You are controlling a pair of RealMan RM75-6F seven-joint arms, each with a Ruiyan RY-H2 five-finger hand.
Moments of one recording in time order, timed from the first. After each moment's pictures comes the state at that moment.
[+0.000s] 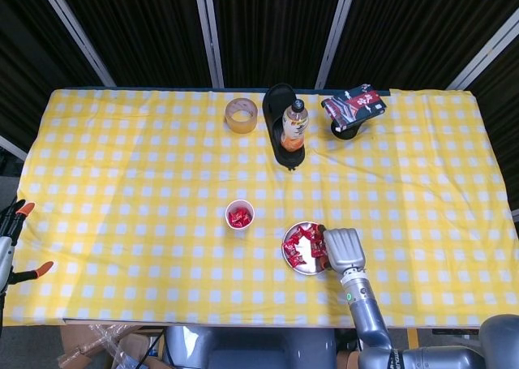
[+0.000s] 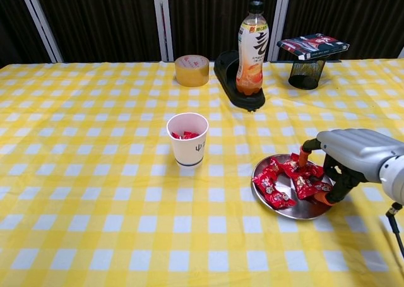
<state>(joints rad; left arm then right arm) -0.09 -1.06 -0.05 -1.68 1.39 1.41 -0.04 0.62 -1.65 0.04 -1.73 -0.77 1.32 -0.75</state>
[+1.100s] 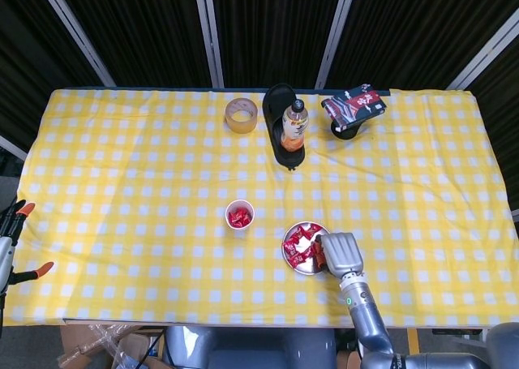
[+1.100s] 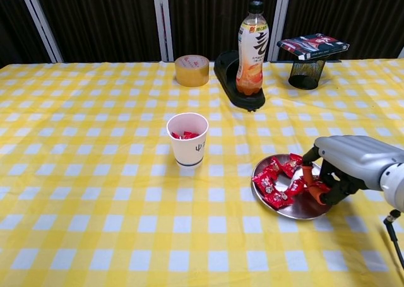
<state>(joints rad) -0.09 -1.06 -0.05 -1.69 1.39 1.41 -0.04 0.57 -1.64 0.06 -1.75 -0.84 1.28 -0.72</state>
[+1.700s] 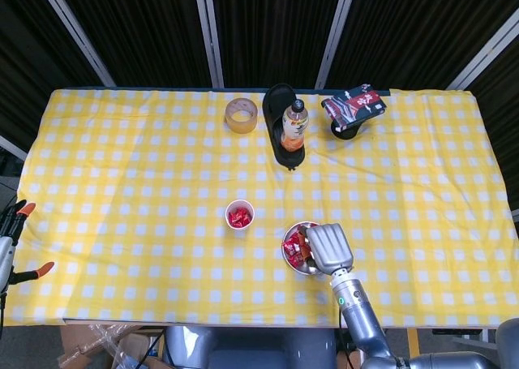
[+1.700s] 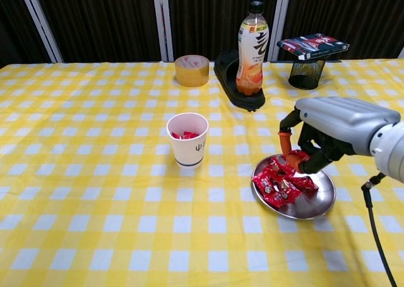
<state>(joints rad) -0.09 -1.06 -0.05 -1.69 1.39 1.41 -0.05 0.61 -1.59 0.13 -1.93 -0.88 1.32 -0.80</state>
